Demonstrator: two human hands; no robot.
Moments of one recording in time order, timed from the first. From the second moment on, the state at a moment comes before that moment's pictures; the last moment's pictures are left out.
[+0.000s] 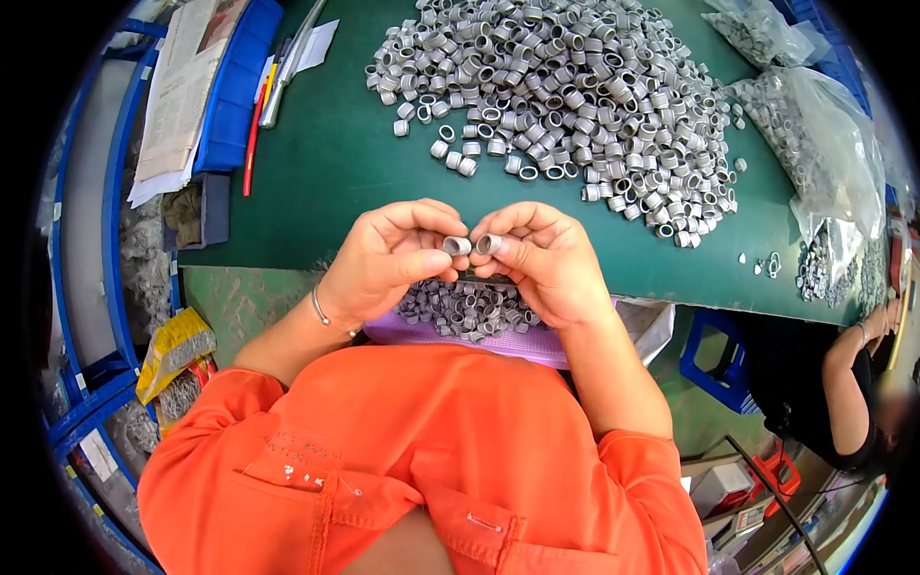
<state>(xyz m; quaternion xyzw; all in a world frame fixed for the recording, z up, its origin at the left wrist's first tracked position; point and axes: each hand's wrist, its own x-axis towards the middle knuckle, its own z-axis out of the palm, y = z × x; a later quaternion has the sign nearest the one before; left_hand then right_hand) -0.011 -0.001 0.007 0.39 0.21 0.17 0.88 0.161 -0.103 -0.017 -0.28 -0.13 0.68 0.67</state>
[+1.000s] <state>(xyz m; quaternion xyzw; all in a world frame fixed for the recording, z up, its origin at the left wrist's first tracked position) -0.036 0.008 0.021 0.80 0.25 0.06 0.54 0.160 -0.076 0.009 -0.59 -0.68 0.14 0.41</state>
